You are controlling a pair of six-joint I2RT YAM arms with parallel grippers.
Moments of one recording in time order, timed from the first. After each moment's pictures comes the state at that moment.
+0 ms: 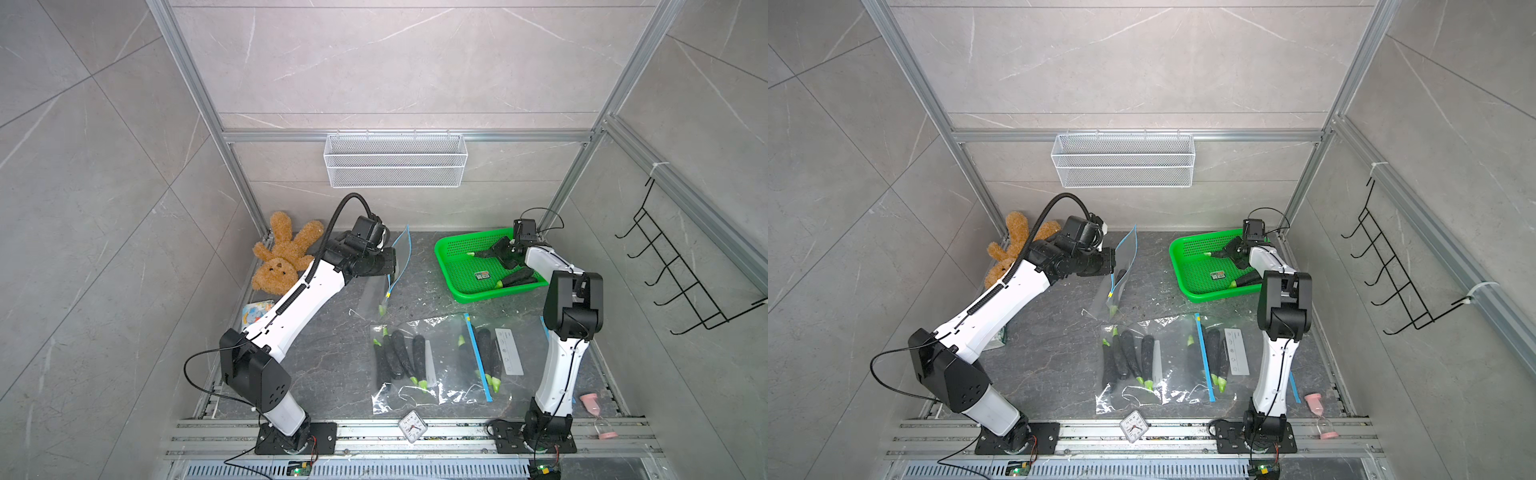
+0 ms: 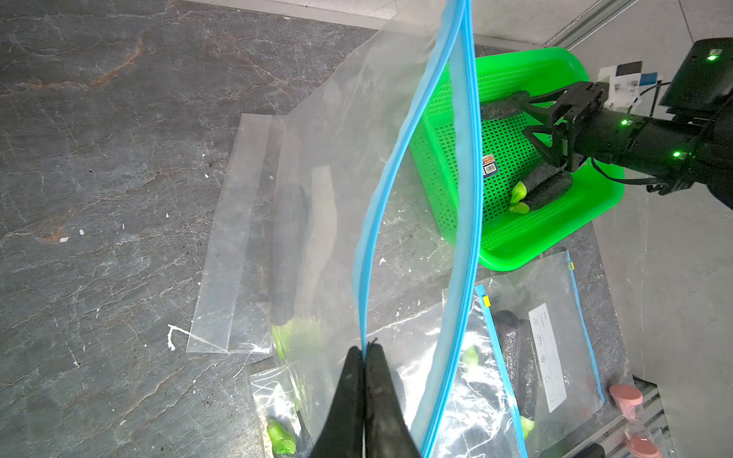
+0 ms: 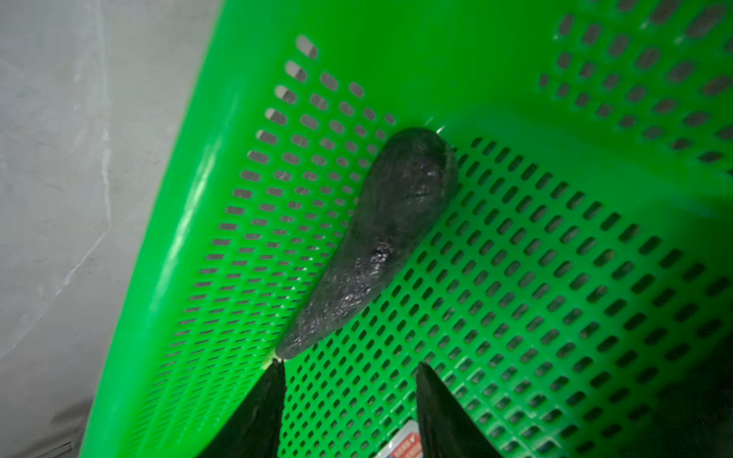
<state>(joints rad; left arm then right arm) -0.59 1.63 1.66 -0.85 0.06 -0.48 -0.09 2.19 1.68 -0.36 -0.14 0.78</state>
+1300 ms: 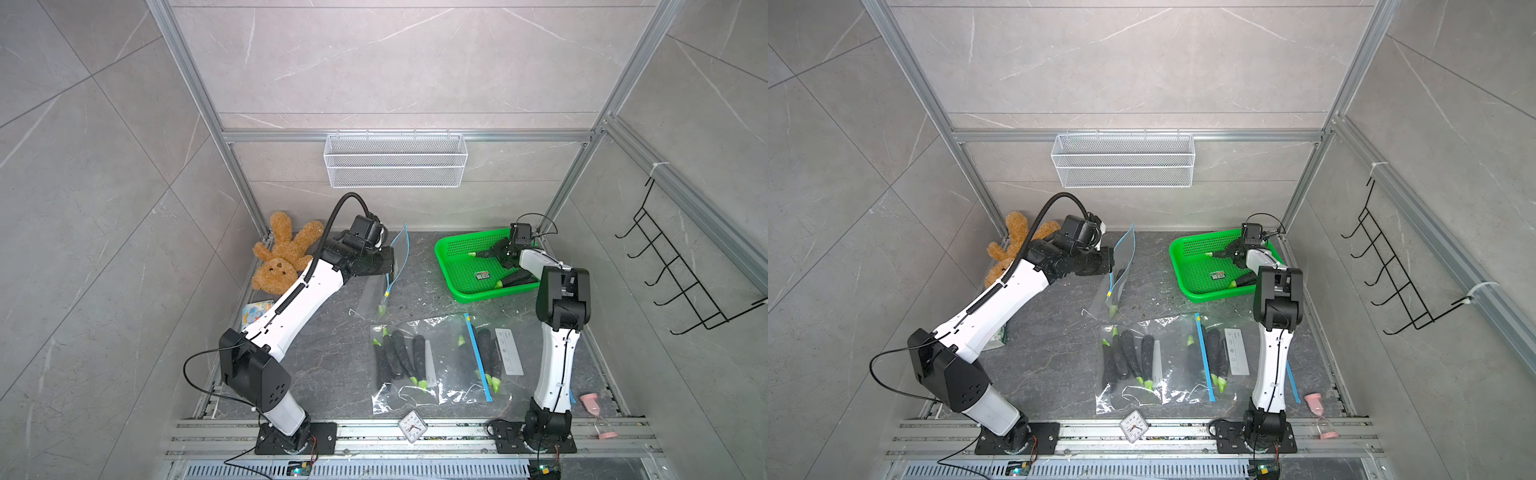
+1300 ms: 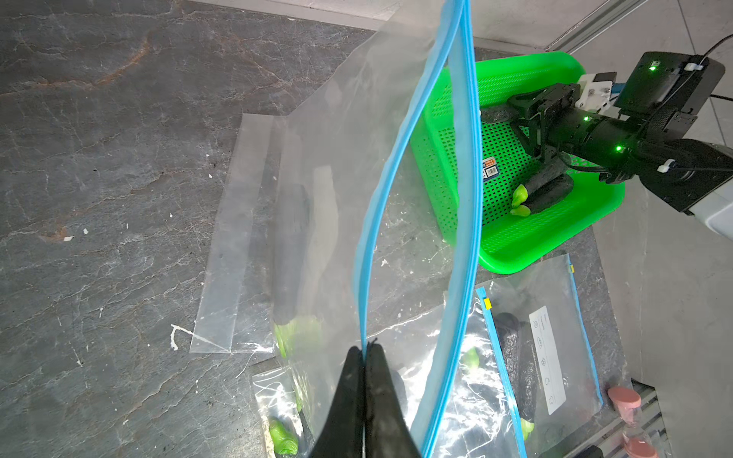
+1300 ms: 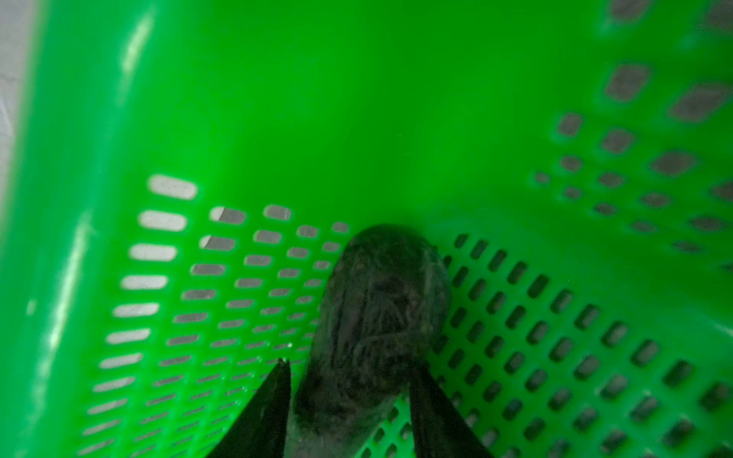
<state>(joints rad) -0.57 1.63 1.66 -0.85 0.07 -0.48 -0.10 2.35 1.77 -0.21 -0.06 0.86</state>
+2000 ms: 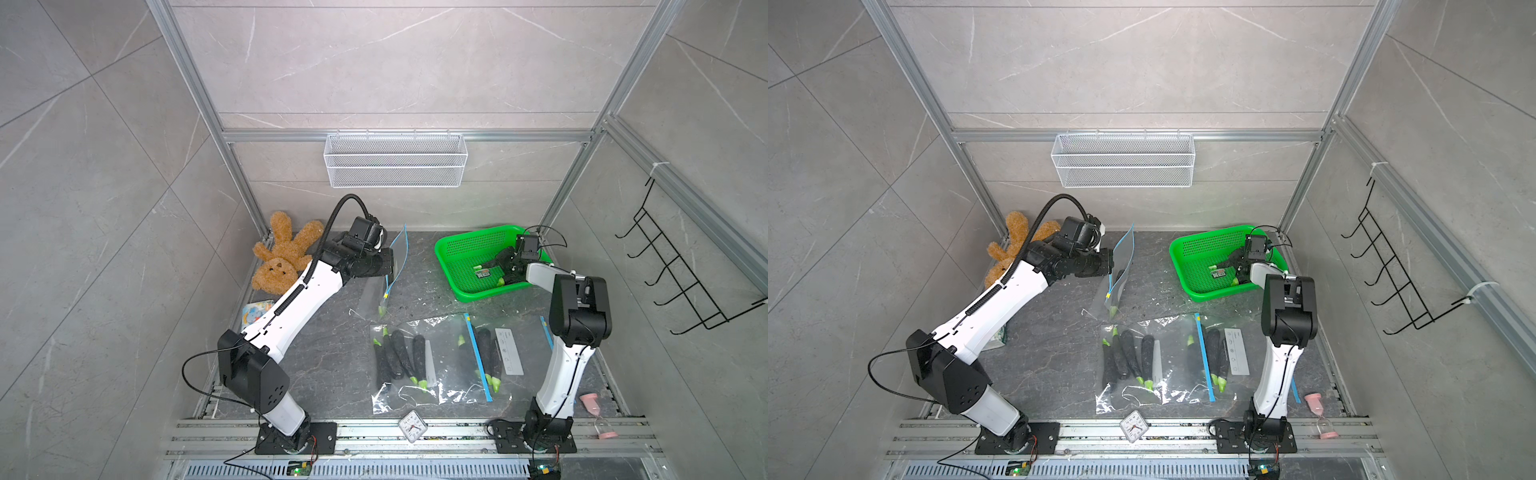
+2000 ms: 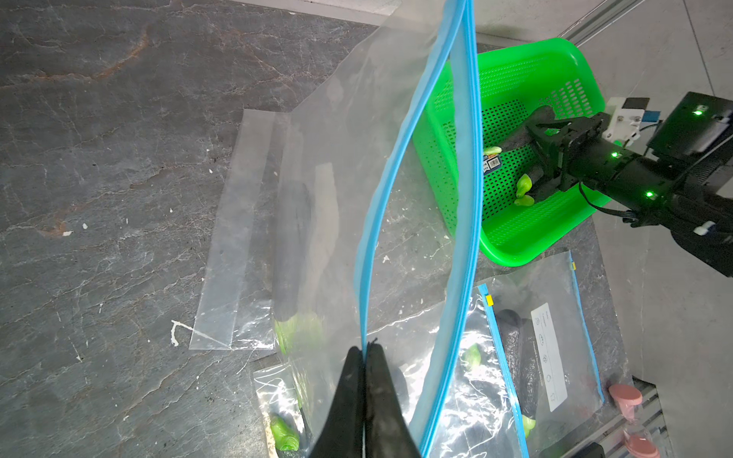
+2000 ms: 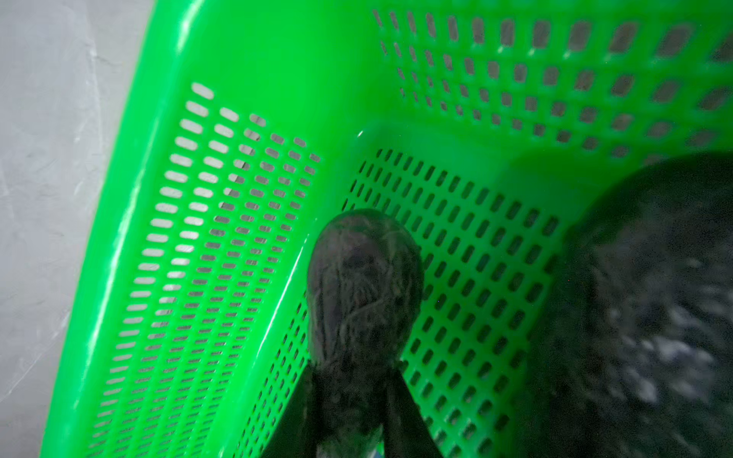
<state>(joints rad) -0.57 1.61 1.63 -0.84 0.08 -0.48 -0.10 2.05 1.34 -0.01 -0.06 0.83</state>
